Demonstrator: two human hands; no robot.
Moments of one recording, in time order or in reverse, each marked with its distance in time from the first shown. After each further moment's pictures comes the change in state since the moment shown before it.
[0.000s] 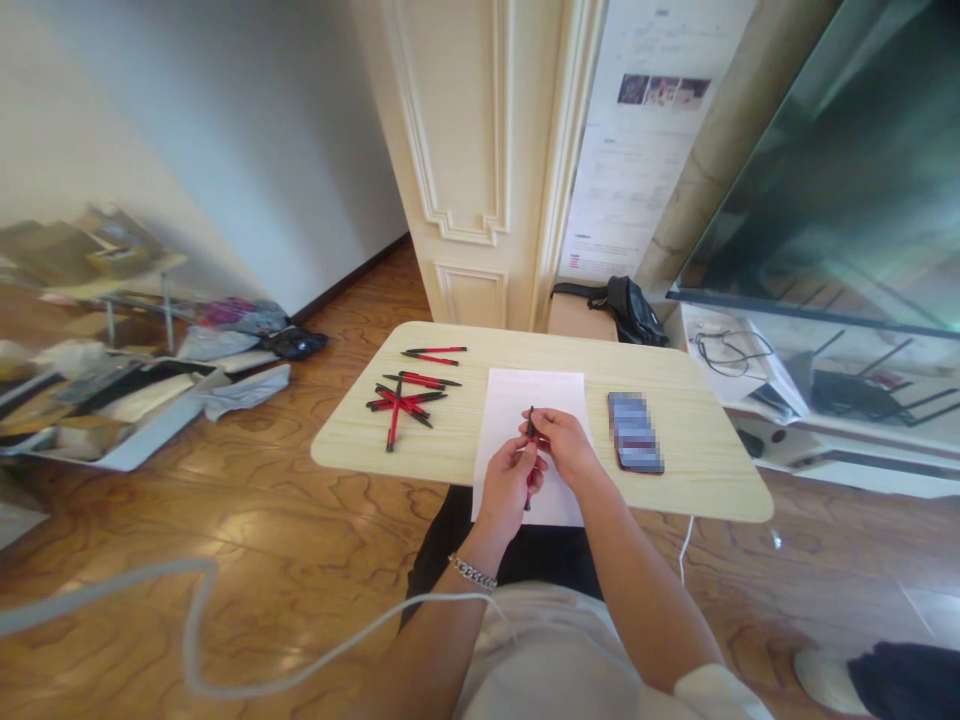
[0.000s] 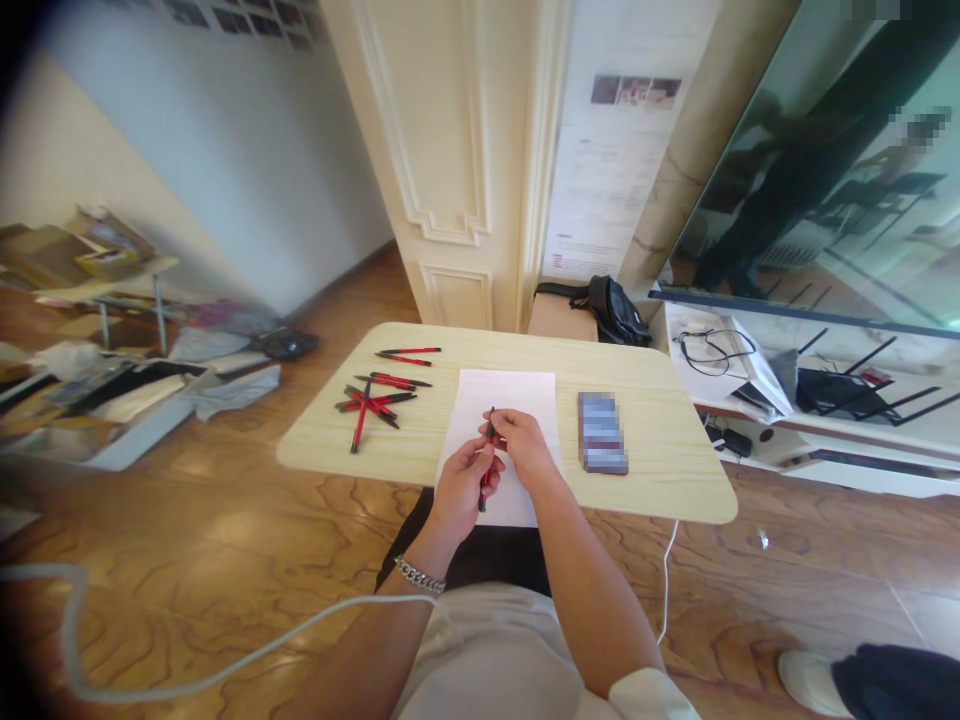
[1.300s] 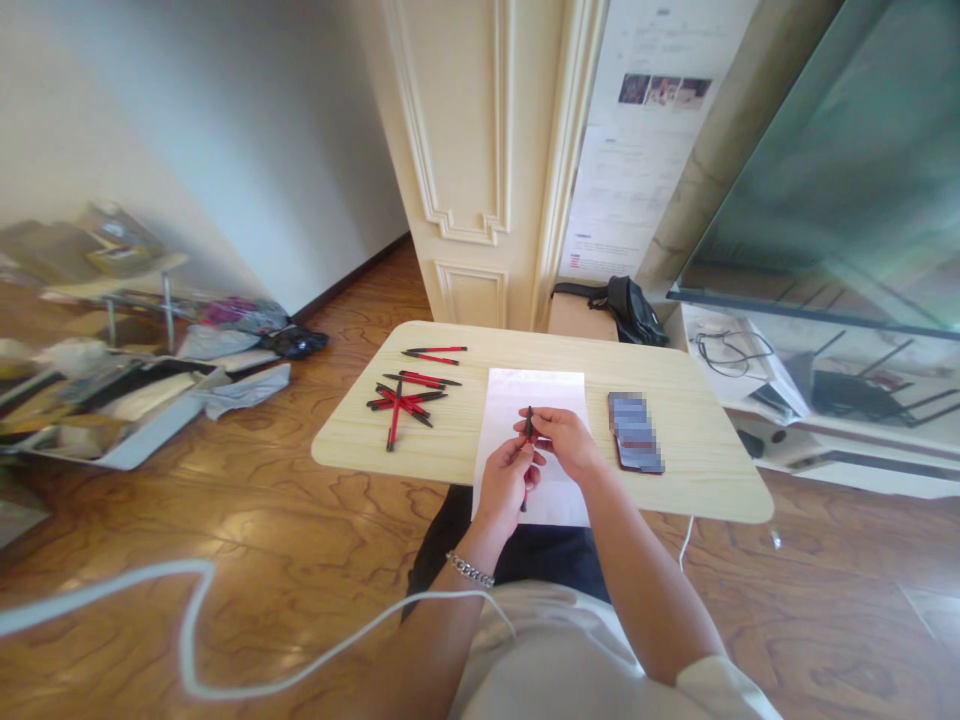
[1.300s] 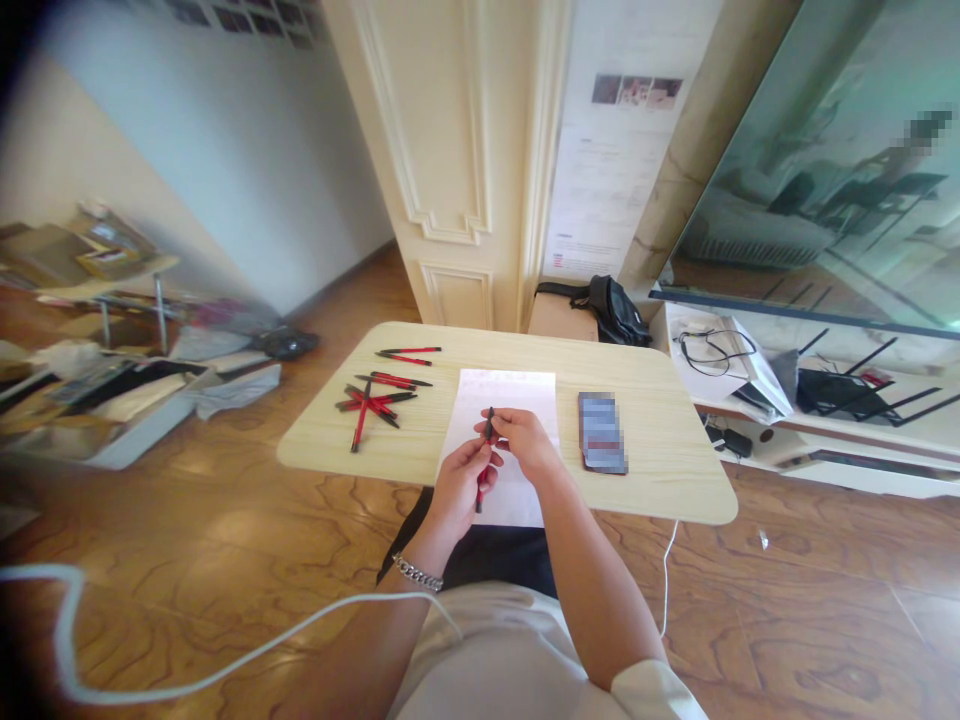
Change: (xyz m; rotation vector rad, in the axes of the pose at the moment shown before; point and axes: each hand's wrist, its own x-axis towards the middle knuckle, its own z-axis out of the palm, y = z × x) left_hand 0.001 0.001 -0.001 0.021 0.041 0.018; right_hand 0.004 -0.007 -0.010 -0.072 -0.155 0.040
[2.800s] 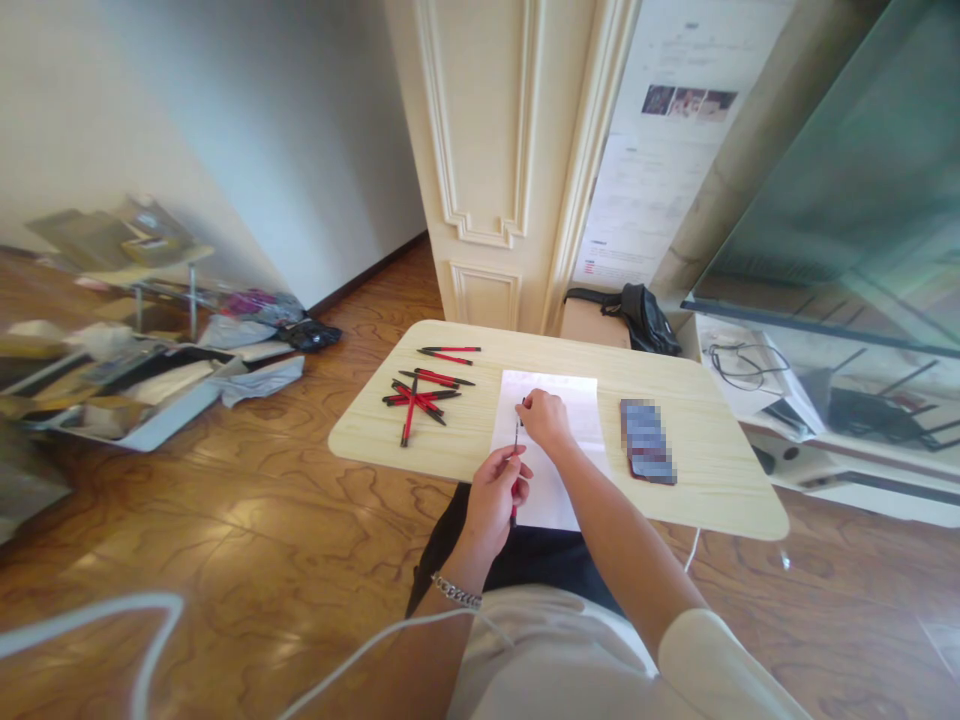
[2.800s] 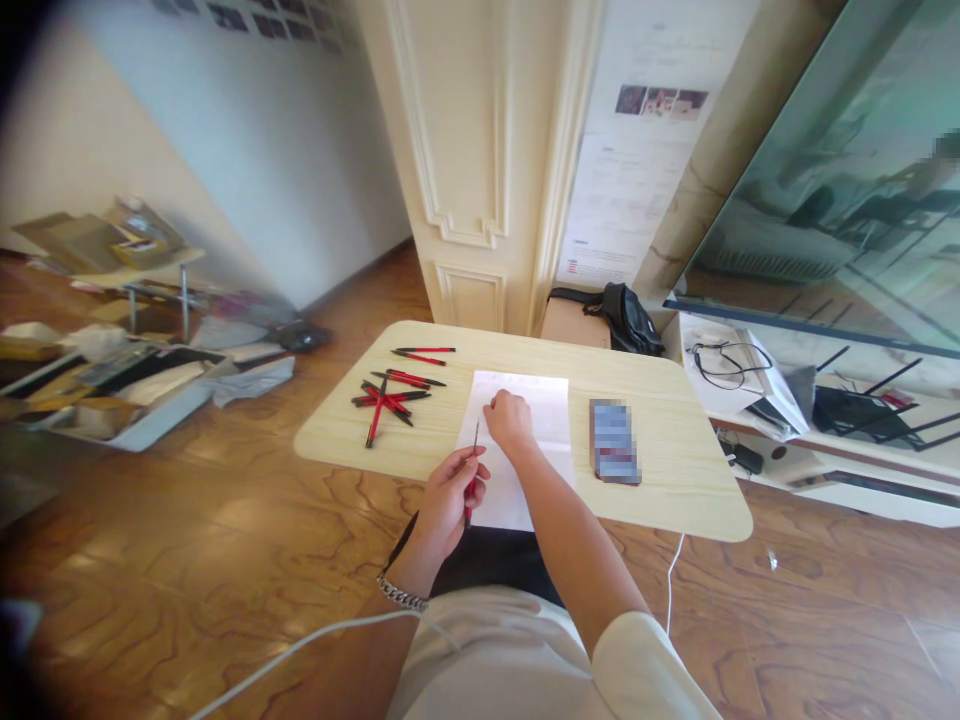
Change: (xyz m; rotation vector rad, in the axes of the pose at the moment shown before) left_hand -0.016 0.005 -0.032 -0.087 0.088 -0.001; right_hand 0.065 0.003 0.034 -1.234 0.361 -0.086
